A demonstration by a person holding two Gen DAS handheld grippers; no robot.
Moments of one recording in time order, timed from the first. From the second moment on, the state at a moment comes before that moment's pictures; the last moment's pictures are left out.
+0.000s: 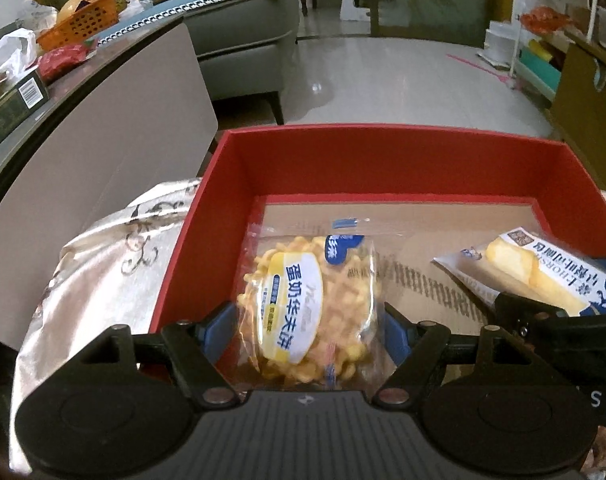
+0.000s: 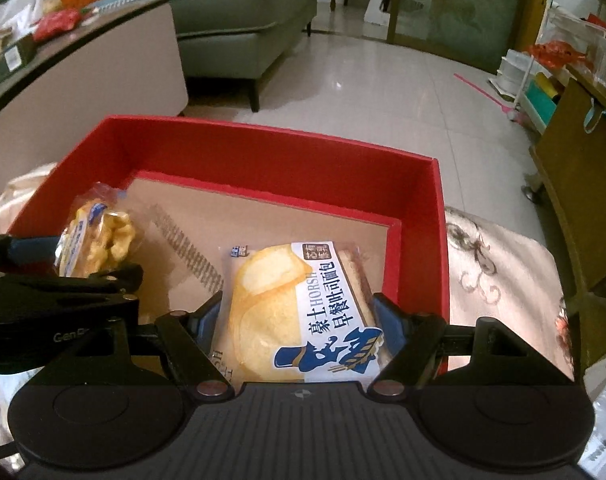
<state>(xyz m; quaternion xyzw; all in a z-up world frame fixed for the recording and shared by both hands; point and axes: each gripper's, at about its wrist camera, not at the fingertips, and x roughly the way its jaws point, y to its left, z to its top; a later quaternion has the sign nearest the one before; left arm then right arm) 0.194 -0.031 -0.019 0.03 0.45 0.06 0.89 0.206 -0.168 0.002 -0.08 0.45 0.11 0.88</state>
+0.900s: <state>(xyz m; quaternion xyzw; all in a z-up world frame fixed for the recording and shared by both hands) 0.161 -0.014 0.021 0.01 0.44 0.03 0.90 0.170 -0.181 0.043 -0.09 0.42 0.10 0.90</state>
